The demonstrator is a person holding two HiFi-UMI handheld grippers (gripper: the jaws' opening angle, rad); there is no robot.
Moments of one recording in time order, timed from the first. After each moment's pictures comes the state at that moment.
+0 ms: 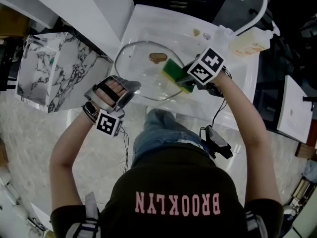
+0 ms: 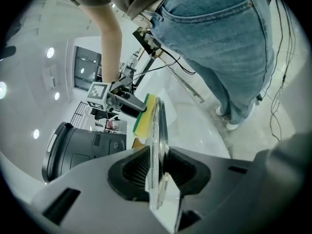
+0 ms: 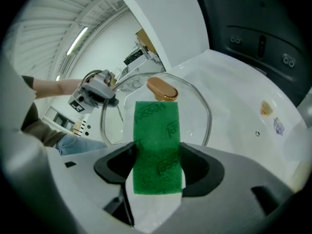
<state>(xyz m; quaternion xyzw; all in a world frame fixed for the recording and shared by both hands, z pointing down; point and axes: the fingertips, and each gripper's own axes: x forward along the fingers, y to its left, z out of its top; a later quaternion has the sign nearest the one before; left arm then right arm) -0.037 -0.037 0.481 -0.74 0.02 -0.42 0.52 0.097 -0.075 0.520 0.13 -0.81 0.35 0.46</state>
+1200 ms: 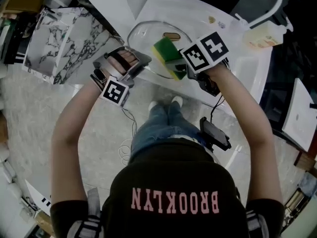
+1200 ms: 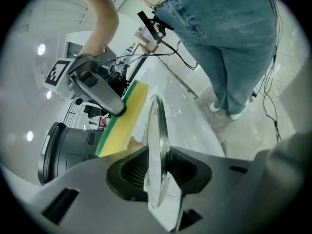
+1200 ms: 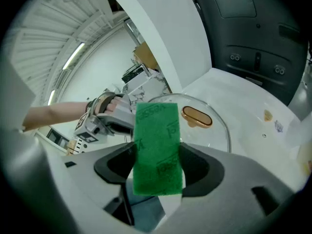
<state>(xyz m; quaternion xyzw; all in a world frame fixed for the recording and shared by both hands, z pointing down) -0.043 -0.036 0.492 -0.72 0.00 -0.46 0.52 0.017 -0.058 0.452 0.21 -0.82 0.36 0.39</state>
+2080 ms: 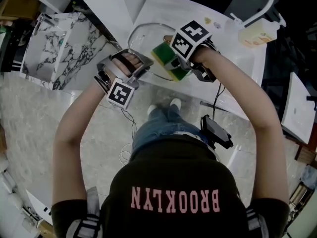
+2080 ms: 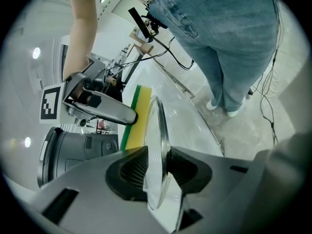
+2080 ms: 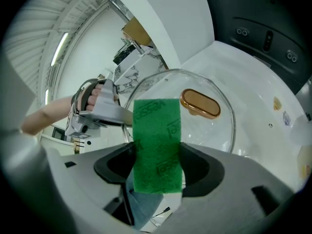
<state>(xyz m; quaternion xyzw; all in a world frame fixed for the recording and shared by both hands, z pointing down) -0.048 -0.025 0.507 -0.71 -0.04 -0.49 0.51 0.010 -0.052 0.487 0.16 -0.75 0.42 0.48</state>
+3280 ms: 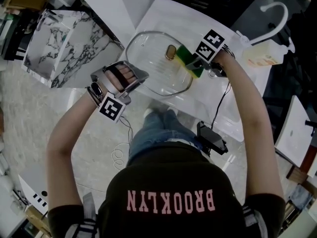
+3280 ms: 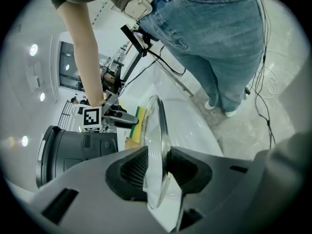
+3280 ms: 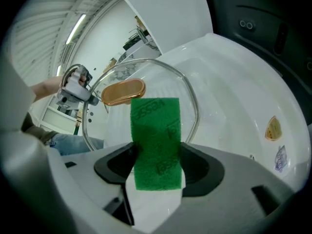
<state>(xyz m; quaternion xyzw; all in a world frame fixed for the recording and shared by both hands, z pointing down) -0.048 -0.040 0.495 -0.67 -0.03 -0.50 0.55 0.103 -0.131 0.561 0.07 -0.78 0.34 0.53</state>
